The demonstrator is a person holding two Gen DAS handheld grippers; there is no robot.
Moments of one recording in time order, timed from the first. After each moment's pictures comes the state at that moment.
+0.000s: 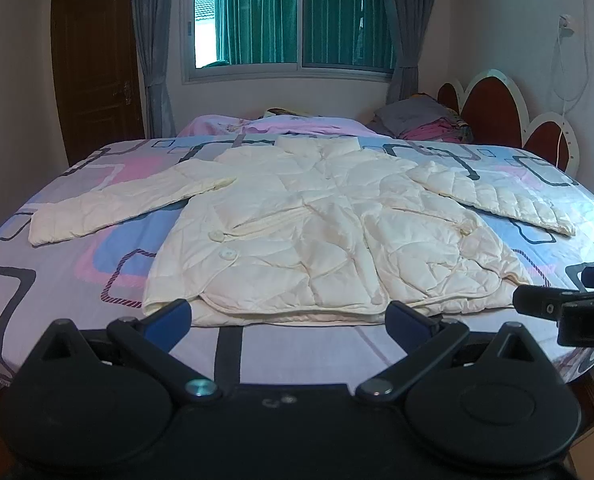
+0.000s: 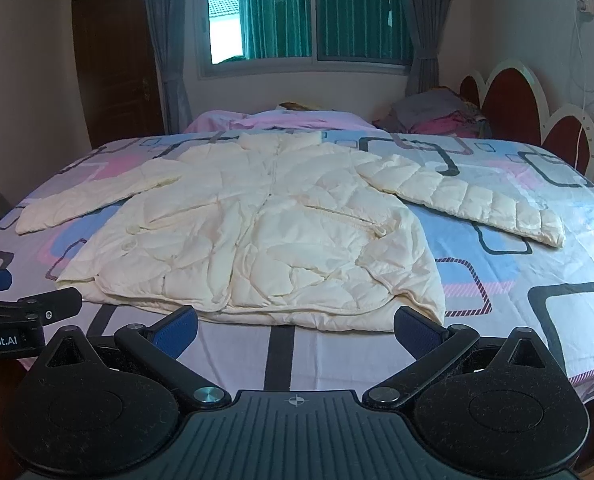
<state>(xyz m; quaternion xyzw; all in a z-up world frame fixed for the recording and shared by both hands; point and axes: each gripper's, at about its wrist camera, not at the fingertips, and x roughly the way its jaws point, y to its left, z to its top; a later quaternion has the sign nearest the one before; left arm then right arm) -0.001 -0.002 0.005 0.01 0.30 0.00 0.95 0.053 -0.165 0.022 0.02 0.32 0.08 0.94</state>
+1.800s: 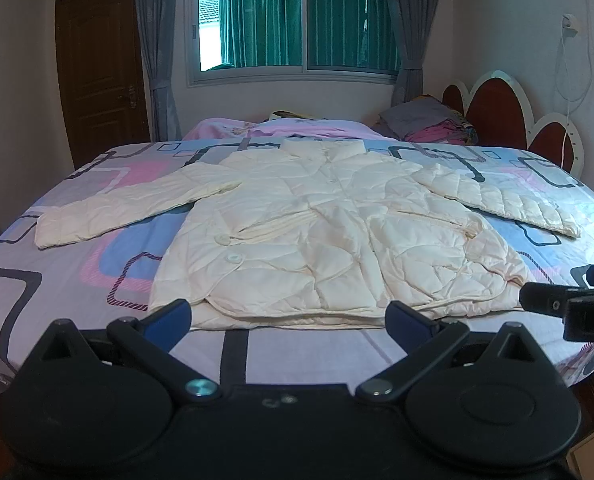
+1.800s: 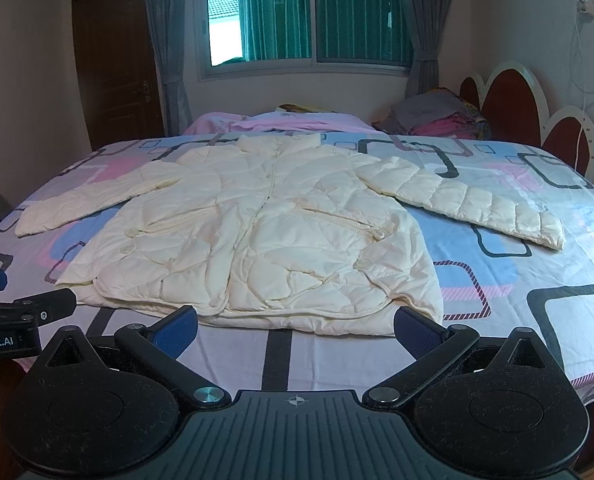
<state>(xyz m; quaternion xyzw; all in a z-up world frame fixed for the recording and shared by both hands) 0.002 0.003 0.009 0.01 0.30 0.01 0.96 0.056 -0.167 0.023 0.03 0.31 0.08 0.95</state>
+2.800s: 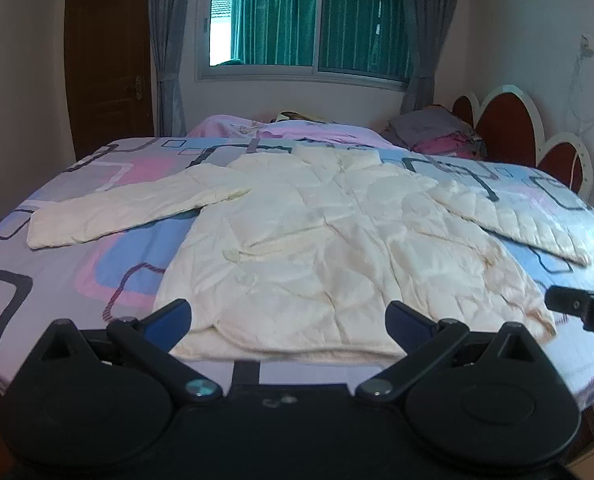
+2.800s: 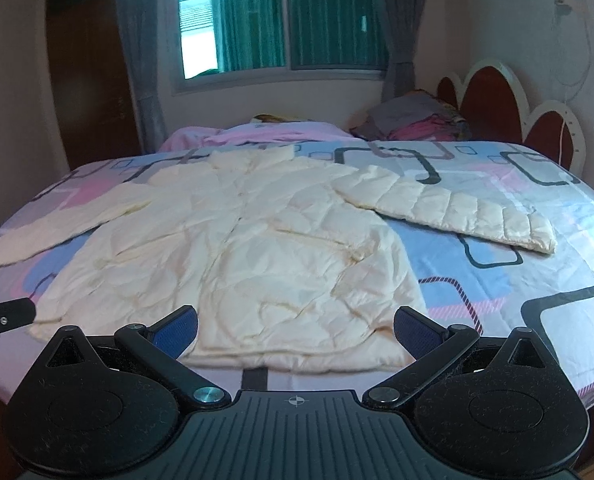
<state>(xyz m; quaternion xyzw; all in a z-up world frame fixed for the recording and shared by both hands) 0.045 0.024 0.007 -0.02 0.29 0.02 0.96 0.107 -0.183 0.018 0.05 0.30 0.04 0.95</state>
